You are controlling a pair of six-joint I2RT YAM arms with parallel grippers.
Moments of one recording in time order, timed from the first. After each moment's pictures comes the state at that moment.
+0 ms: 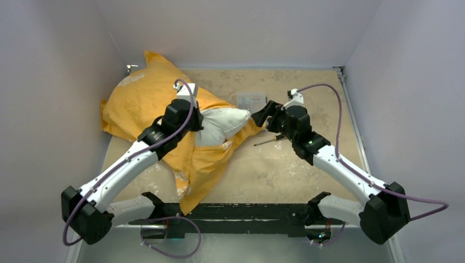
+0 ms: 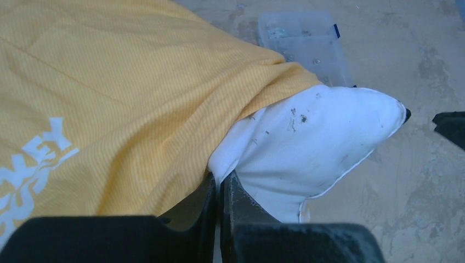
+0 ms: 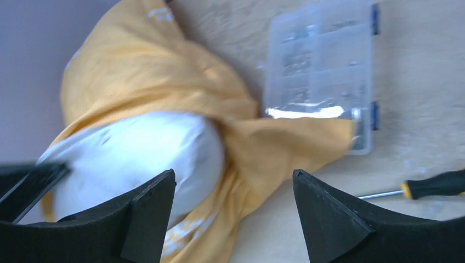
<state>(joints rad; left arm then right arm) -0.60 1.07 0.96 -0.37 -0.31 -0.39 0.49 1.14 0.78 0.01 0.09 0.72</state>
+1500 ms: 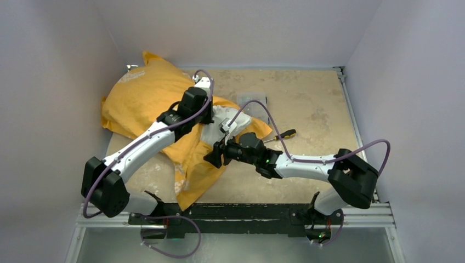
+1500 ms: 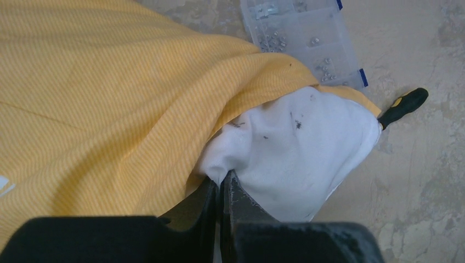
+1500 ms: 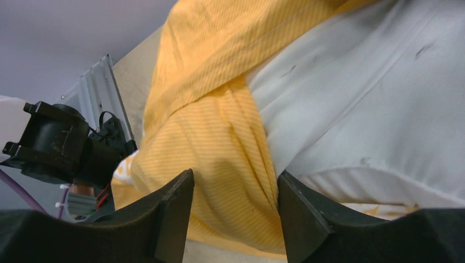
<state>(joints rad) -0.58 1.36 1.10 -0.33 -0.17 -0.33 1.04 1.50 0.76 0.49 -0.13 0.38</state>
